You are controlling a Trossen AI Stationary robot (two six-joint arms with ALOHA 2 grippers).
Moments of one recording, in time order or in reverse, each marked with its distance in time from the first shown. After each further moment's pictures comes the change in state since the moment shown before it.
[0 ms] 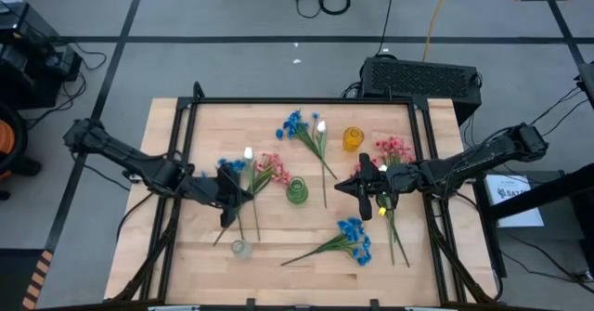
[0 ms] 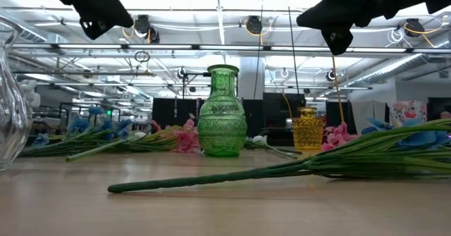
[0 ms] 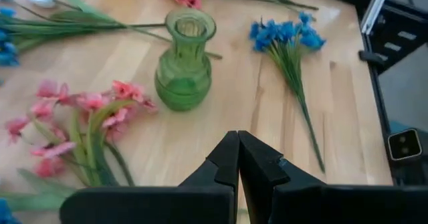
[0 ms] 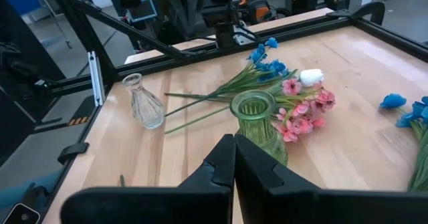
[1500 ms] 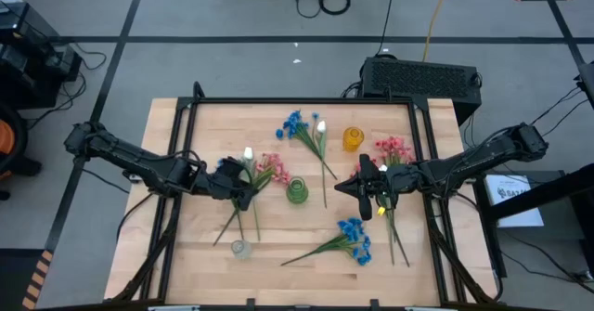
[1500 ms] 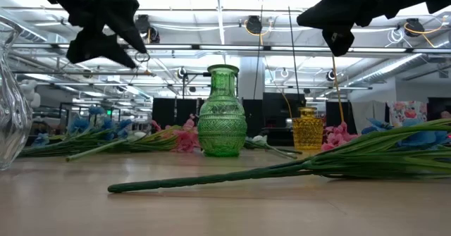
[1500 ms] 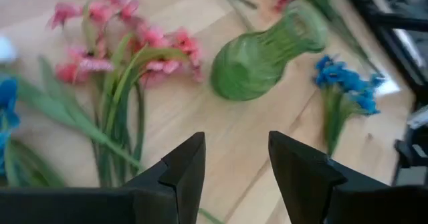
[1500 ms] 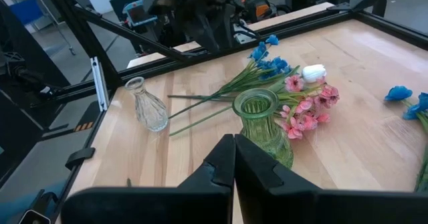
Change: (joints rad) left arm 0.107 0.088 -0.004 -0.076 -0.014 -0.544; right arm 0.004 0.000 0.000 0.000 0.000 0.048
